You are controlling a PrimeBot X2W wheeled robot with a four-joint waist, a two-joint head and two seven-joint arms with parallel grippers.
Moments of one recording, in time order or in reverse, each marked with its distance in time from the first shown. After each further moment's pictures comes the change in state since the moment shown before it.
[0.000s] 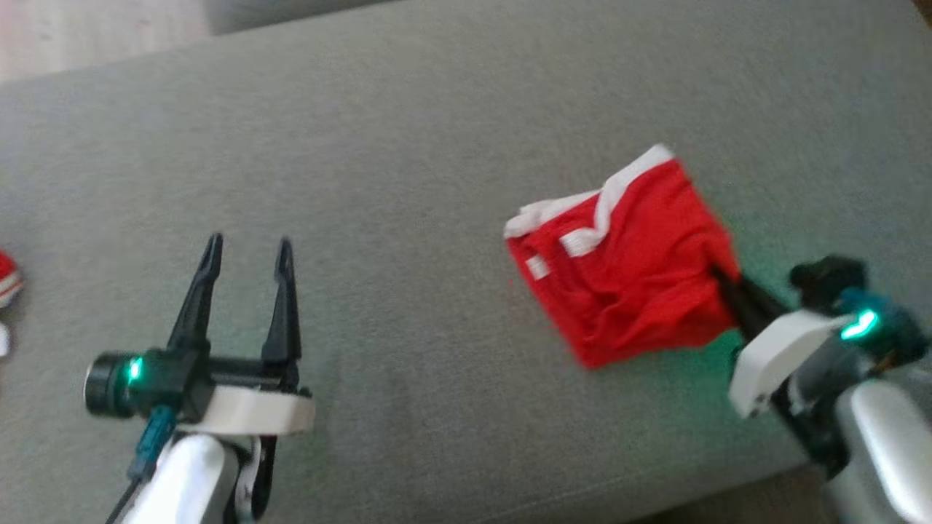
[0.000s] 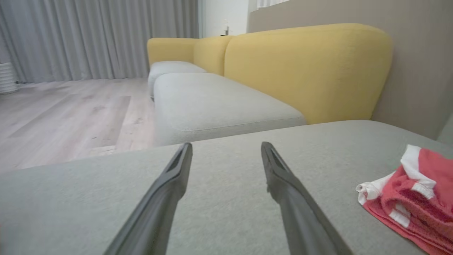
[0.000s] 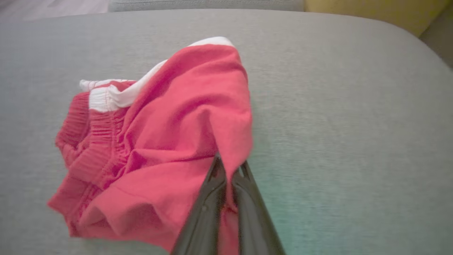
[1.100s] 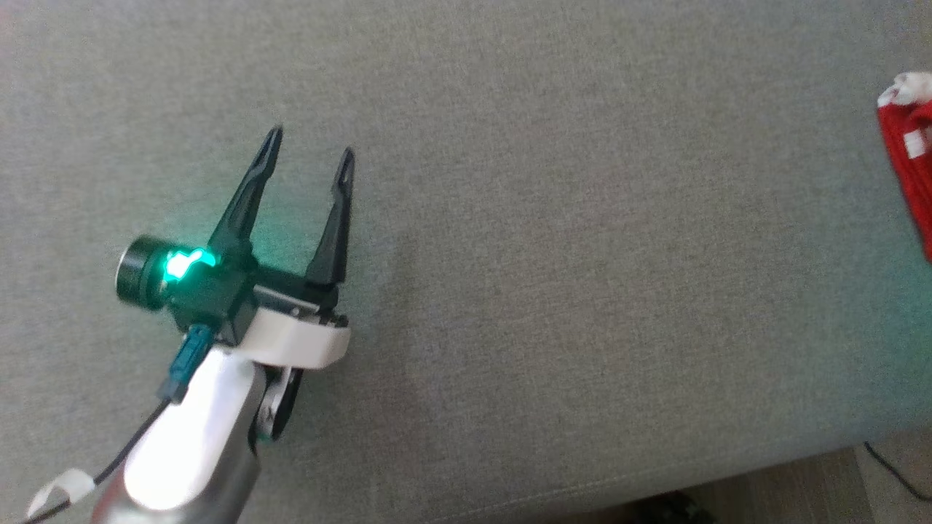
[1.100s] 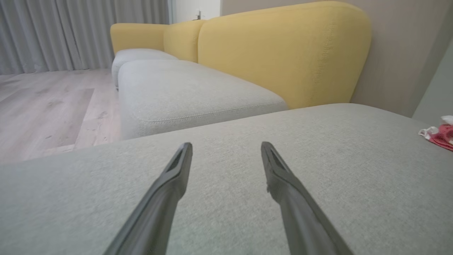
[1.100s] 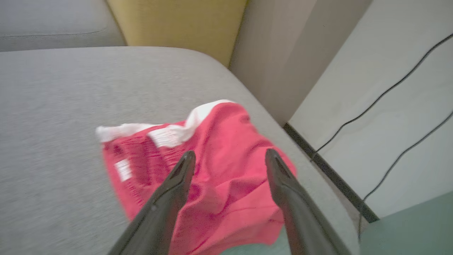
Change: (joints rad) left arm -0.264 -0.013 -0.105 0.063 0.063 -0.099 -0.014; right arm -0.186 0.040 -0.735 0.075 -0.232 0.000 -0.081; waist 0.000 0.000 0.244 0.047
